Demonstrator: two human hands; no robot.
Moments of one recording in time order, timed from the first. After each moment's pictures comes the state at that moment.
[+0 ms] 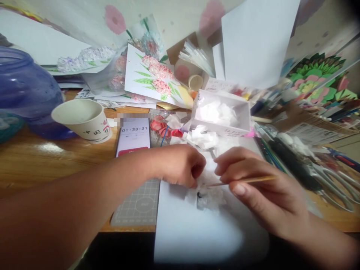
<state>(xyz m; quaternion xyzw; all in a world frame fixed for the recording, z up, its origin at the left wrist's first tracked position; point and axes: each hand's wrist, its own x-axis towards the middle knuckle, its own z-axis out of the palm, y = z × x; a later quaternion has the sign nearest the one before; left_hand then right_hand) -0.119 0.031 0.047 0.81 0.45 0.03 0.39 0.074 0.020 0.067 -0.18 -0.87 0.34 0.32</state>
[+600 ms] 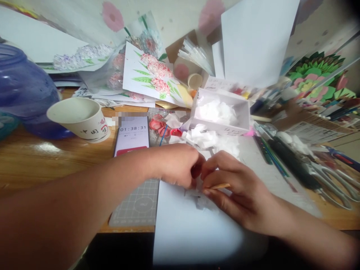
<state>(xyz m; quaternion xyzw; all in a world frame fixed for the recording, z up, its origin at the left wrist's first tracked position) -0.116 0.033 0.048 0.83 0.43 0.02 0.35 0.067 0.024 0.056 -0.15 -0.92 0.29 0.21</state>
